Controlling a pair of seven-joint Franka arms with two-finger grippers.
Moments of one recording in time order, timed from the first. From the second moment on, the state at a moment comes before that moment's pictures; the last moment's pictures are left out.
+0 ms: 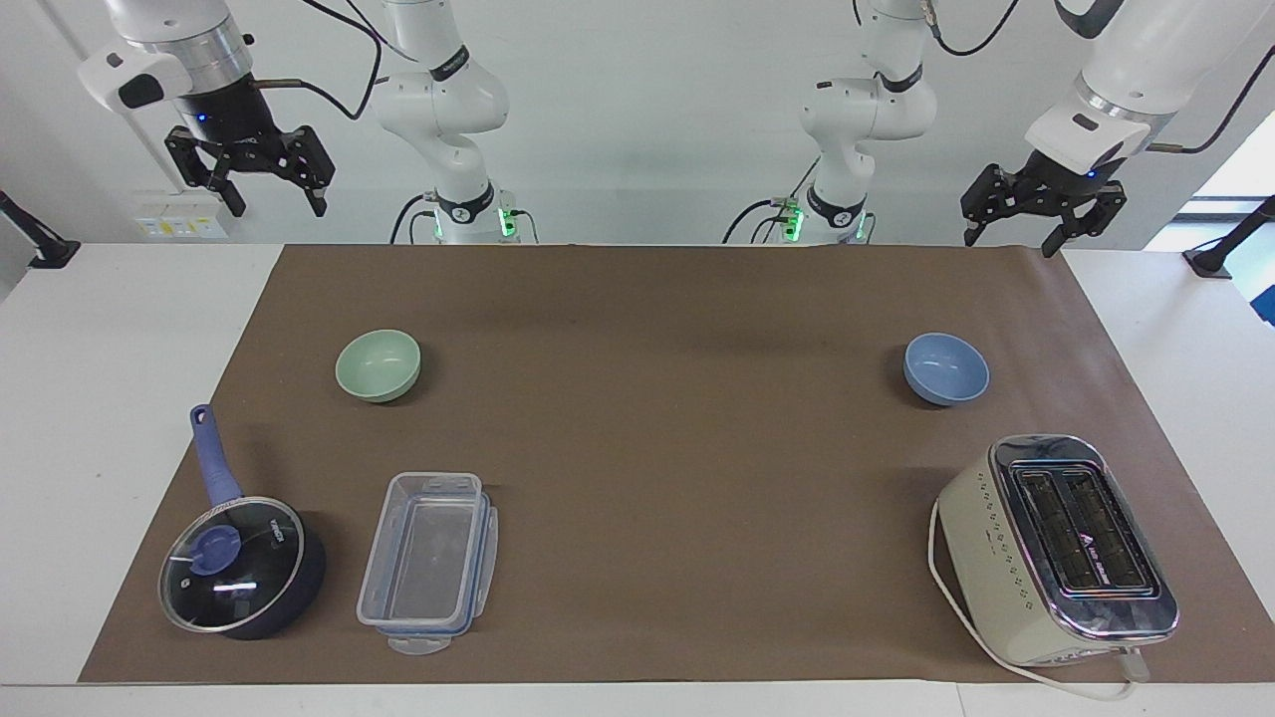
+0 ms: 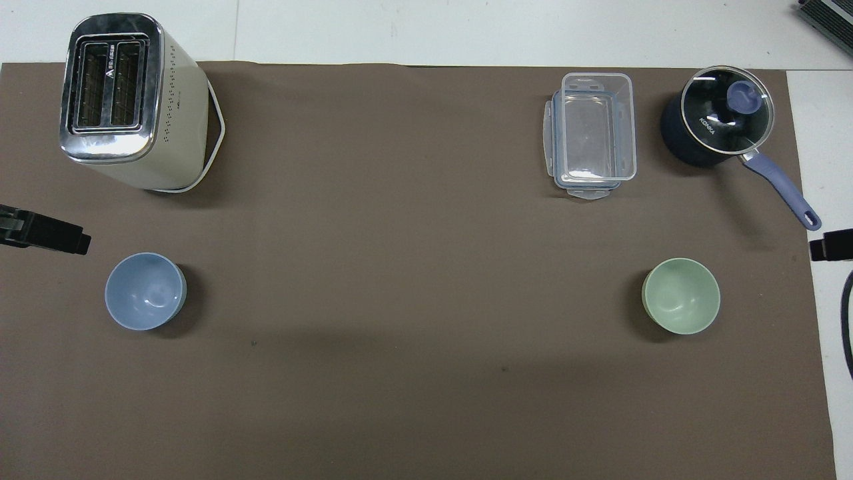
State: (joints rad) left arm -0.09 -0.03 0.03 -1.51 -0.02 1.44 0.18; right arm 0.03 -0.11 -0.12 -1.55 -0.03 1.47 -0.10
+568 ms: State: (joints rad) left arm -0.09 -0.03 0.03 -1.52 -0.02 1.44 0.18; right arm 0.03 -0.11 -0.12 -1.55 -0.03 1.47 -0.10
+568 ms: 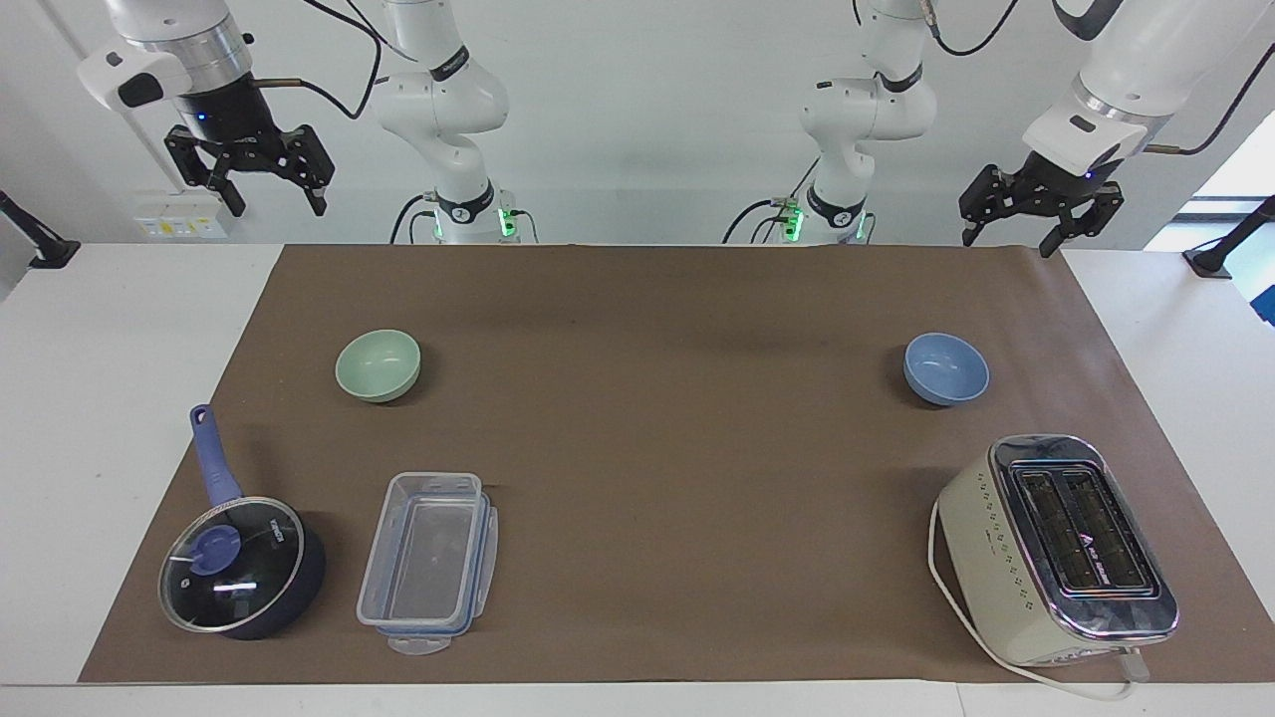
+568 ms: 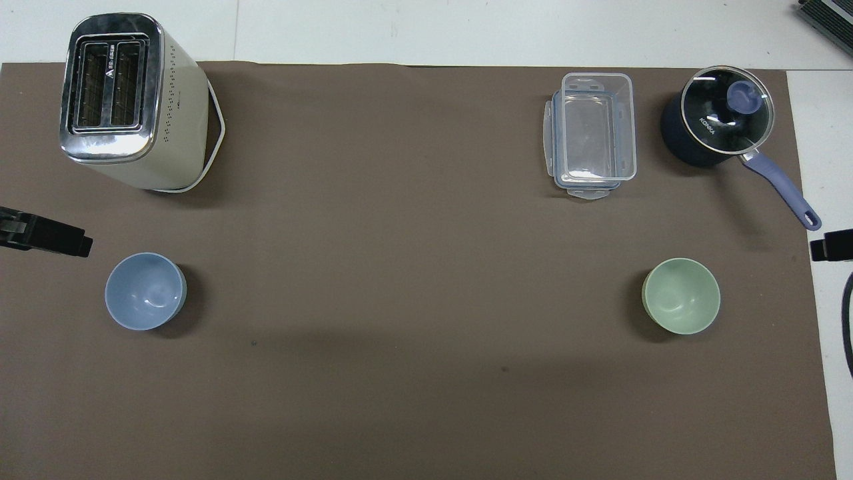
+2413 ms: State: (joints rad) left arm 0.23 0.08 0.04 -2.12 -0.23 2.10 0.62; right arm 0.03 -0.11 -0.12 -1.55 -0.03 1.47 -0.10
